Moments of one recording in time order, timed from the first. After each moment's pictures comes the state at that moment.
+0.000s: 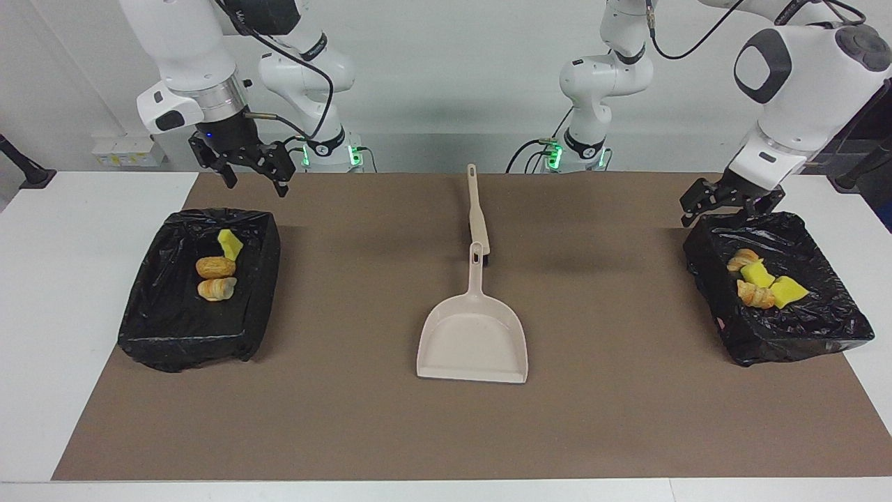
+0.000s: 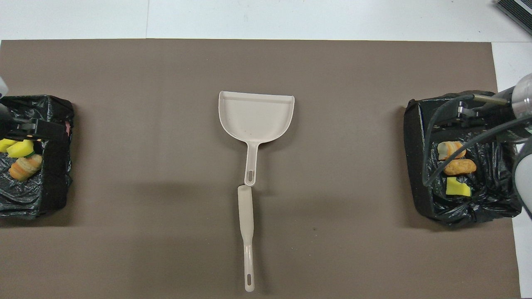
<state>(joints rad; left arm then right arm) 0.08 -0.02 -0.06 -1.70 -0.05 1.69 0.12 0.02 0.03 0.06 -1.50 0.00 1.54 0.32</state>
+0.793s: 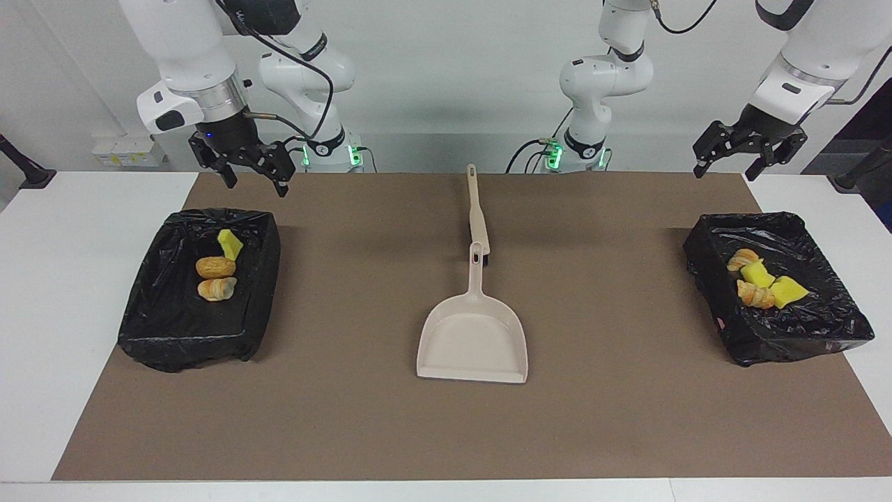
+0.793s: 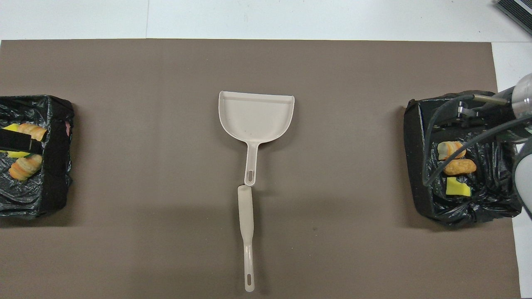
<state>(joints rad) 0.08 -0.06 -0.07 -1.58 -0.04 1.54 0.12 0.02 0.03 0.06 -1.50 0.00 1.54 0.32</state>
